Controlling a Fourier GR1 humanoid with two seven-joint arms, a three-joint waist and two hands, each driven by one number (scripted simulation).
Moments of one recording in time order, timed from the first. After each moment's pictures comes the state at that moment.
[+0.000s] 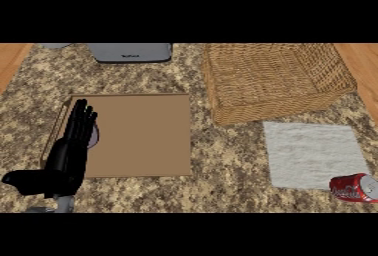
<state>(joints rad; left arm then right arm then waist) -0.02 0.37 -0.29 -1.66 0.33 0.42 -0.09 0.71 -1.04 -0.59 -2.27 -0.16 0.30 0.27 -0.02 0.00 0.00</state>
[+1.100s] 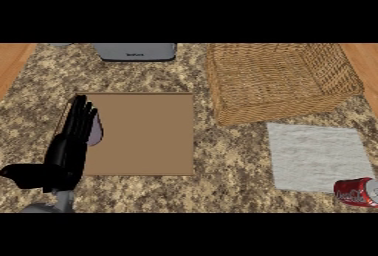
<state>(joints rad) -0.03 0.30 -0.20 -1.65 0.27 0.33 -0.05 0.47 -0.70 -0.36 -2.12 0.31 0.48 0.26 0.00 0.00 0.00</state>
